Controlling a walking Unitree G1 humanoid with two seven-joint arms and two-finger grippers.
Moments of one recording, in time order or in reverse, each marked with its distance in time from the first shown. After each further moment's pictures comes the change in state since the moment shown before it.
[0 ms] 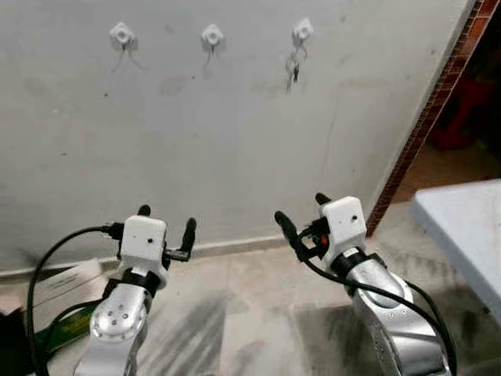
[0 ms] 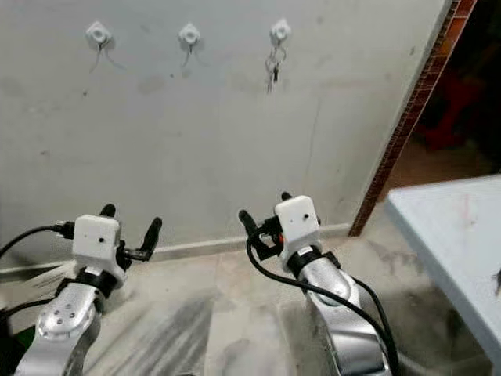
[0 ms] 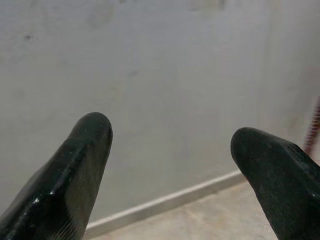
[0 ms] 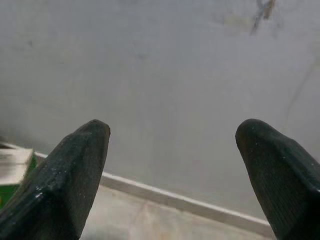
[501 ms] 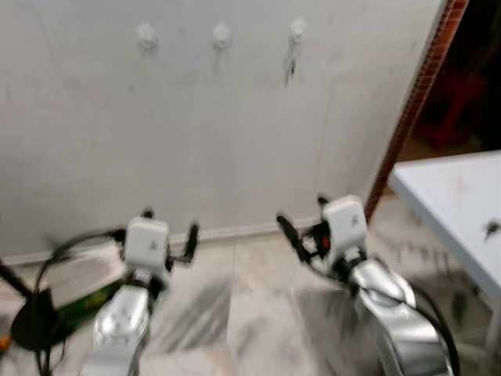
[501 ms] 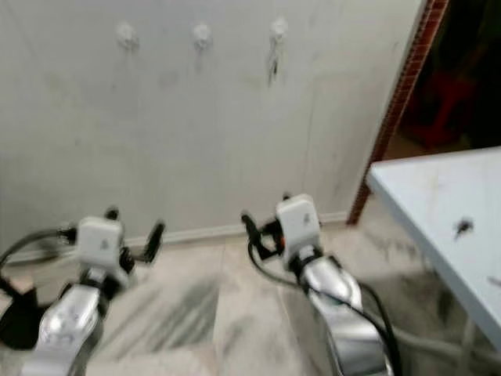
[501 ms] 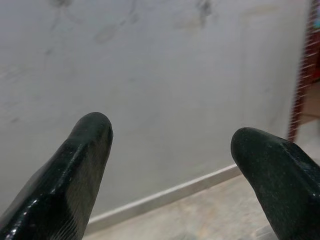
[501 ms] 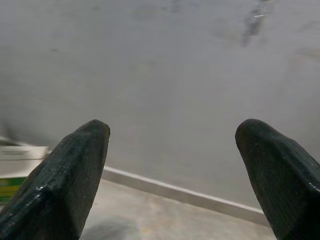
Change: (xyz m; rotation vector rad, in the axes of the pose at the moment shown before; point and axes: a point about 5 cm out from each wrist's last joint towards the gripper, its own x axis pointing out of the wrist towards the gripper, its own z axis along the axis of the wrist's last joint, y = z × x) left arm 0.001 -0.001 0.003 0.002 -0.028 -0.018; right arm -0.001 -0.002 0.002 -0.001 0.003 -0.007
